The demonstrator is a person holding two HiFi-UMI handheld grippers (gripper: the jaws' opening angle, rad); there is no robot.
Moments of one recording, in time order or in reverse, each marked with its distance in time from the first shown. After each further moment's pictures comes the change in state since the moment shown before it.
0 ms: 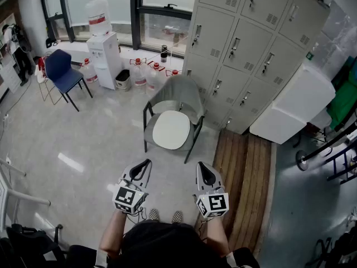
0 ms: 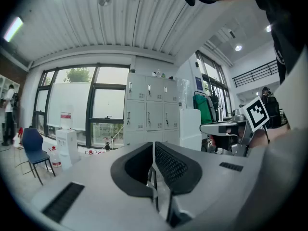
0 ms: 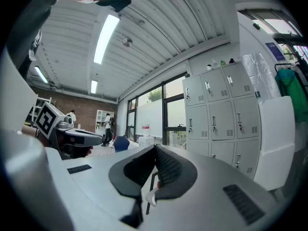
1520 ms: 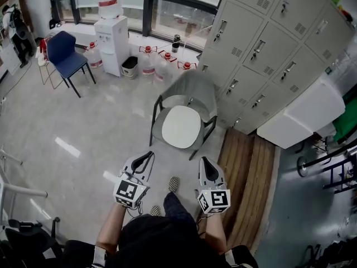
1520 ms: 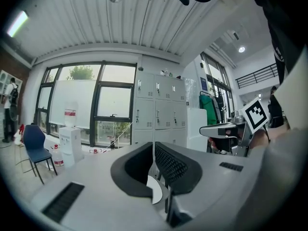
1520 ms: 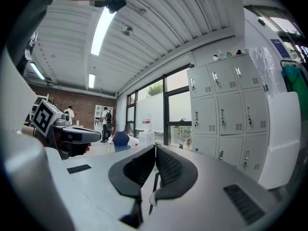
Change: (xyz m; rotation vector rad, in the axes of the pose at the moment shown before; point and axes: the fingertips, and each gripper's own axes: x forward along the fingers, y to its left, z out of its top) left arm 0.011 0.125 -0.025 -0.025 -0.006 0.015; right arm 0.117 0.053 -0.027 0.005 0.060 -0.006
